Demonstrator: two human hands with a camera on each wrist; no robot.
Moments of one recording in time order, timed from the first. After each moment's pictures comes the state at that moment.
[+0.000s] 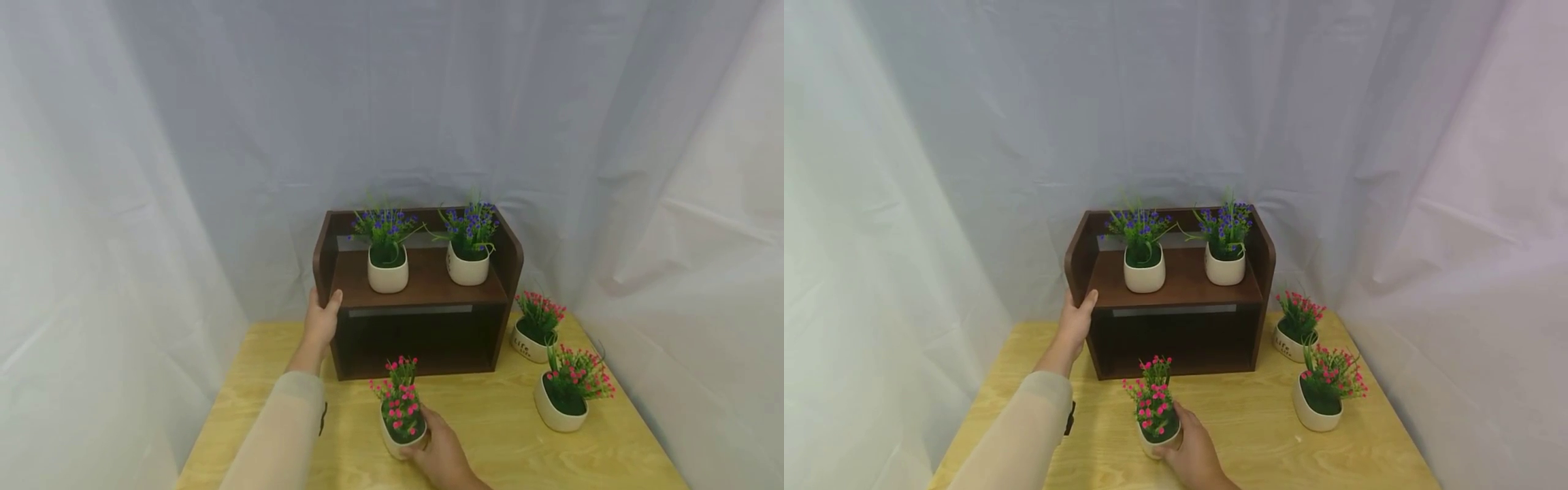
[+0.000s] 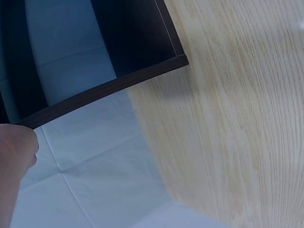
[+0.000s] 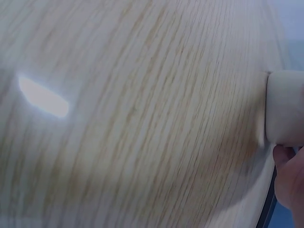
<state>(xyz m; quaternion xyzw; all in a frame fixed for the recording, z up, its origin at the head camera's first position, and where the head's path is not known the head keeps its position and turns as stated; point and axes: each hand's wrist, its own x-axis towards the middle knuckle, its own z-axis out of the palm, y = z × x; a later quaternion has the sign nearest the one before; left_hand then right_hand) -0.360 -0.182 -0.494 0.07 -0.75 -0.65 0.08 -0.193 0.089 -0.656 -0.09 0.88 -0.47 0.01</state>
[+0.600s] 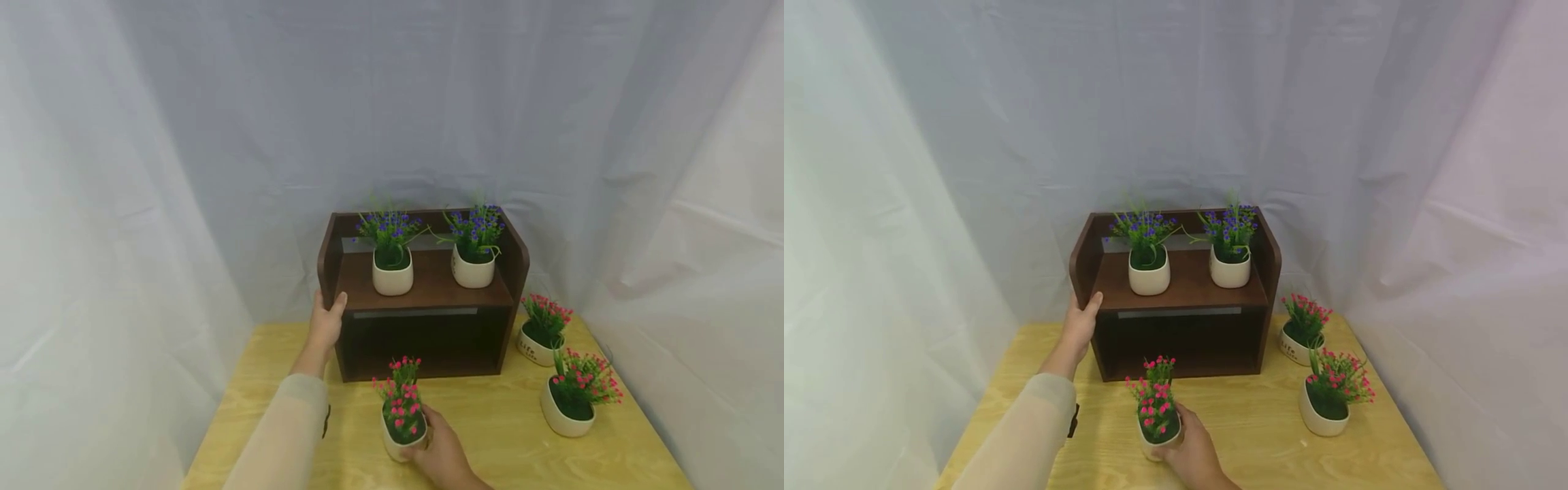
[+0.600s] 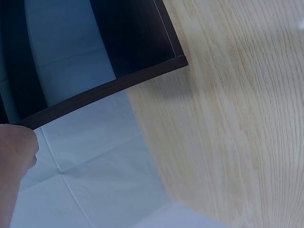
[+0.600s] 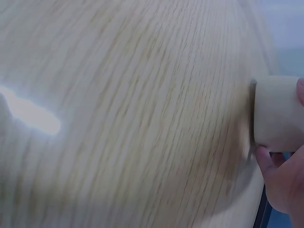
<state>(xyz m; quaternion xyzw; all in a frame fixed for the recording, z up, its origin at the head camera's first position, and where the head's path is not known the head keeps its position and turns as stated) -0.359 -0.182 -0.494 0.07 -0.74 -0.66 0.09 -0.196 0.078 -0.651 -0.07 0.85 -0.52 0.00</state>
